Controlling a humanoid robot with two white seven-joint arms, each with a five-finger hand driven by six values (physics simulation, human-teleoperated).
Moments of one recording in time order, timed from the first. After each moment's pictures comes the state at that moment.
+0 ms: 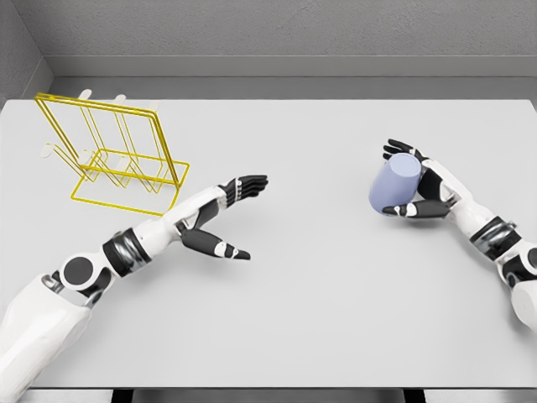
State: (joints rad) left arm -0.31 0.47 -0.62 -1.42 0.46 -0.35 -0.47; right arm -0.46 -0.56 0.63 -0.85 -0.85 -0.56 0.61
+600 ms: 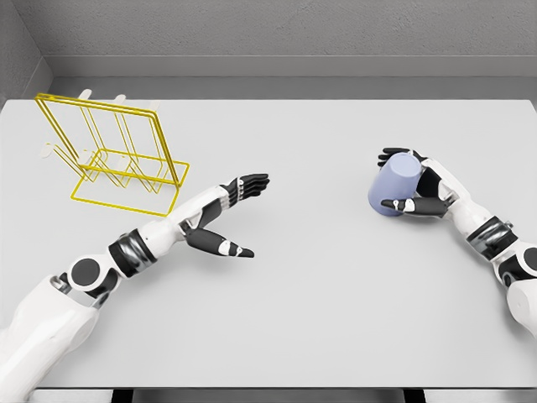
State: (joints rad) left arm -0.32 0.44 -0.62 -1.38 0.46 -0.36 -0.45; right arm -0.47 -0.54 0.63 -0.82 -0.86 -0.56 0.61
